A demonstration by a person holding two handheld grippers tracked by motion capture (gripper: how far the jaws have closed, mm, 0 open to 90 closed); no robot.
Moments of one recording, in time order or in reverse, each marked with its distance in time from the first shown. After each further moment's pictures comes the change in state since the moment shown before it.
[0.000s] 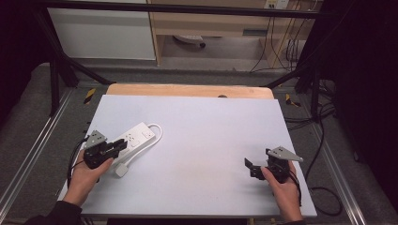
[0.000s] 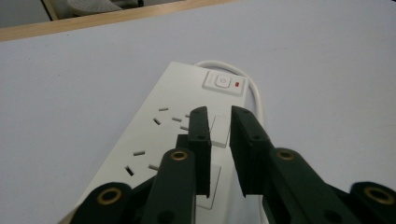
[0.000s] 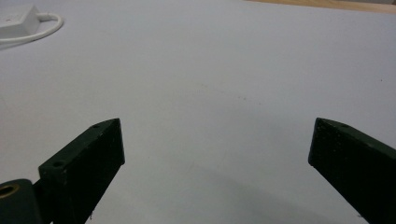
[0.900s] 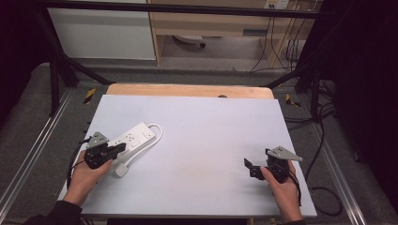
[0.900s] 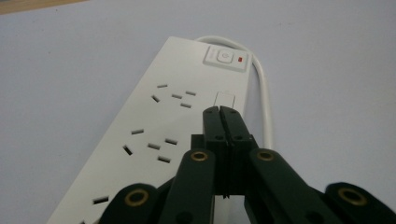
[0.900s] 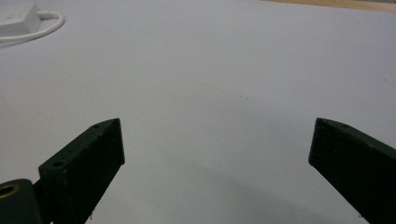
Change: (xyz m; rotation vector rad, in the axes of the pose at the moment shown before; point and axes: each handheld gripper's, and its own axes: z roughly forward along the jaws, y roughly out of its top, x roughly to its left) left arm 0.003 -0.005 0.005 0.082 -0.013 0.014; right arm 0.000 0.000 0.001 0.004 0.003 -0.008
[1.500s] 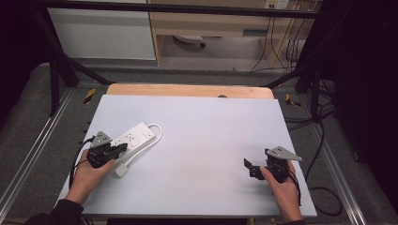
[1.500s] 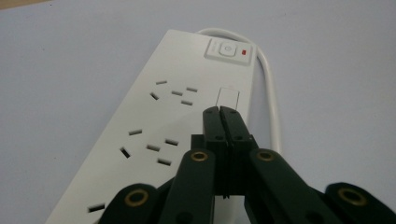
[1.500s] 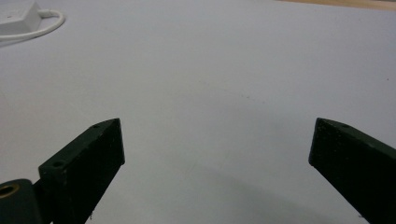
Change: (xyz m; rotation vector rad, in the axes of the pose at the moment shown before) left arm 0.002 0.000 0.010 0.019 0.010 0.013; right arm 0.000 0.000 0.001 0.007 0.003 -0.003
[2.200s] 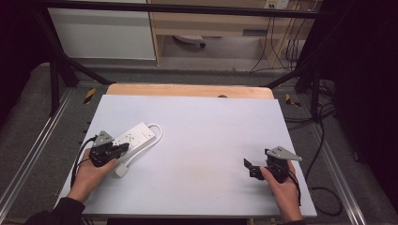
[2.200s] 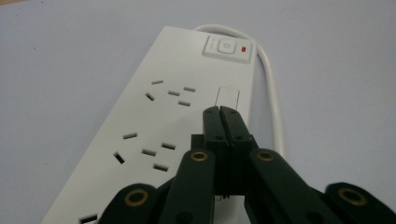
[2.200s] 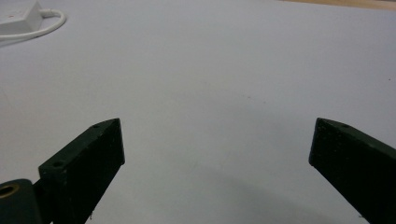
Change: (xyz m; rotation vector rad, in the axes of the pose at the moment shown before) left arm -0.001 0.000 0.005 0.012 -0.010 0.010; right arm 0.000 0.000 0.000 -0.003 0.004 0.002
